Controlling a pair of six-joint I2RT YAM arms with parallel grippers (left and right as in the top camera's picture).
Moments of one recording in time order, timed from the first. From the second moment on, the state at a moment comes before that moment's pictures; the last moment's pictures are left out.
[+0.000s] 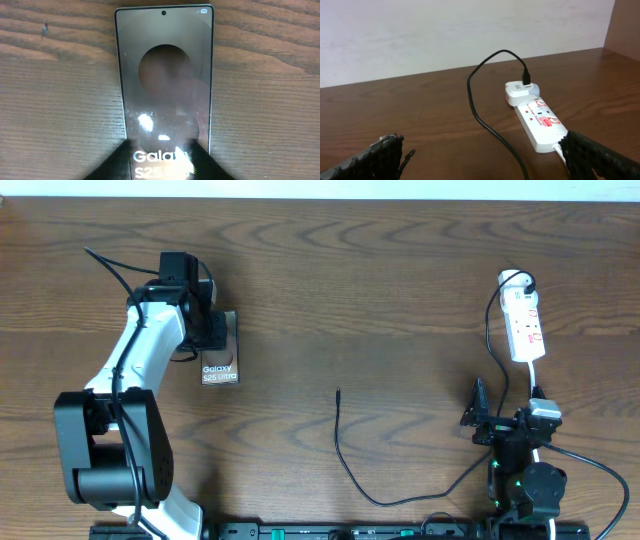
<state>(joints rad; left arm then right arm) 0.02 1.80 1.26 -0.79 0.04 -0.02 -0.04 0.01 0.01 -0.07 0.04 0.12</state>
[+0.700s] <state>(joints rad) 0.02 1.80 1.26 -0.79 0.03 -0.05 -0.04 0.01 0.01 -0.07 0.04 0.12</state>
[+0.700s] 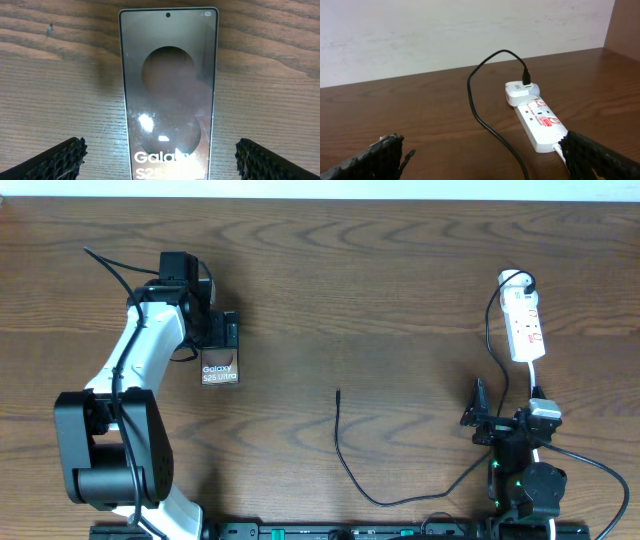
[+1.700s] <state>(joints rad) -0.03 1.89 1.26 -0.77 -0.04 -0.09 -0.04 0.01 0.01 -0.07 0.04 0.12</state>
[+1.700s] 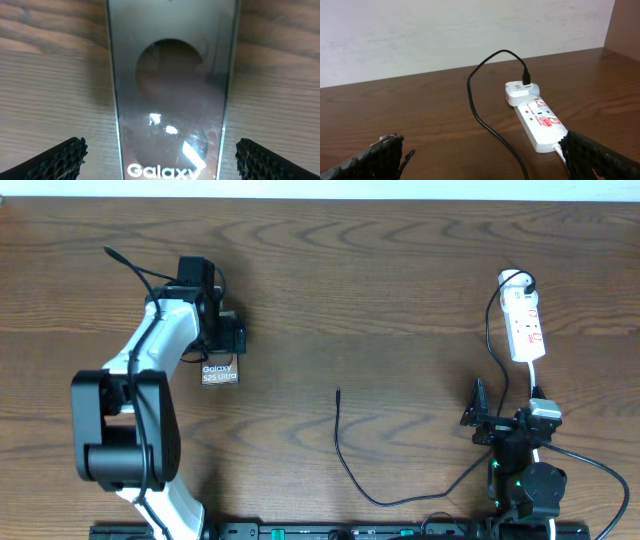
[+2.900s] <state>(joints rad) -0.03 1.93 1.26 -0.73 0.00 -0.09 -0.04 0.01 0.01 -0.07 0.04 0.12</state>
